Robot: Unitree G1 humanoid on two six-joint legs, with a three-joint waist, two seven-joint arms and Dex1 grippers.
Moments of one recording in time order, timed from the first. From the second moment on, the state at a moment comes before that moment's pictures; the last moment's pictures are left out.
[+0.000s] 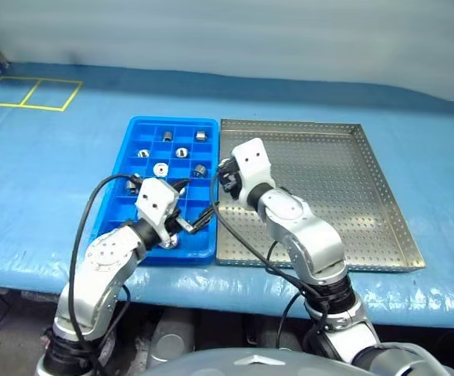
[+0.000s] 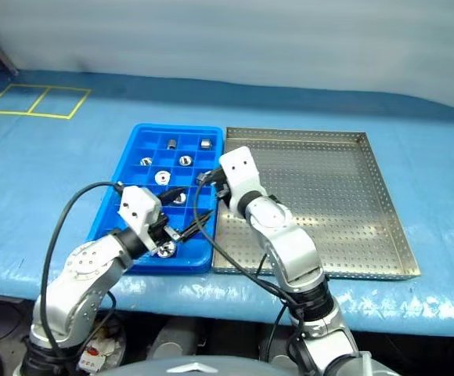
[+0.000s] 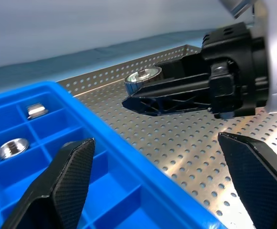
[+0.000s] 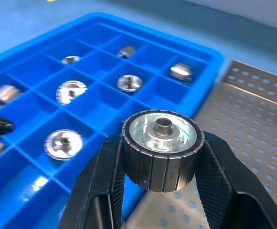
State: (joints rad) left arm 0.05 0.38 -0.04 -0.63 -0.32 0.56 -0.47; right arm -0.42 -0.03 0.34 -0.40 0.09 0.97 0.13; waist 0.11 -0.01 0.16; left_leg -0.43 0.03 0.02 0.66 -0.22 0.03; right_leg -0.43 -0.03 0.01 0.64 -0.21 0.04
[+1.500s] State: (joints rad) left arm -0.24 0.41 -0.13 -0.33 -0.31 0.48 -0.57; right arm 0.10 -0.35 0.08 -0.83 0.25 0.97 0.28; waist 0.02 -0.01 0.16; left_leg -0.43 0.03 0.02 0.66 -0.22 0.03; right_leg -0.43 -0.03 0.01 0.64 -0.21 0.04
